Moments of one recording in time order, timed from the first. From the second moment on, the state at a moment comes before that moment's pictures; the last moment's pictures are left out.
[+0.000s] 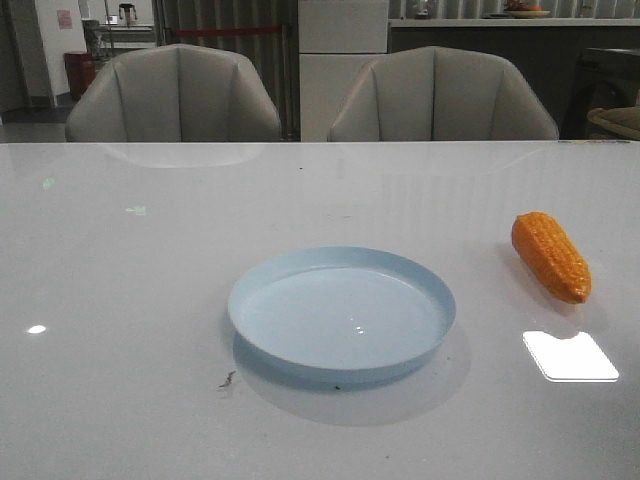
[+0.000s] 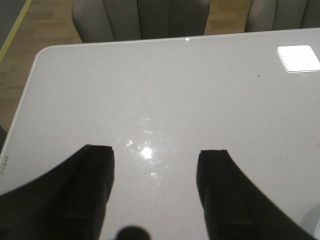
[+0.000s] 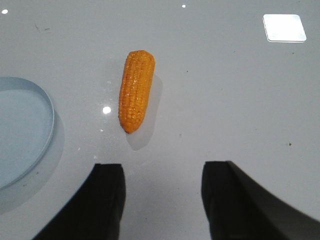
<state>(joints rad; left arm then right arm) 0.01 1.29 -1.47 -0.11 0.79 0.19 0.03 0.73 -0.58 -0.01 0.54 0.08</state>
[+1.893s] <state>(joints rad) 0.01 0.69 -0.55 -0.27 0.35 0.19 0.13 1.96 -1.42 -0.04 0.74 0.07</state>
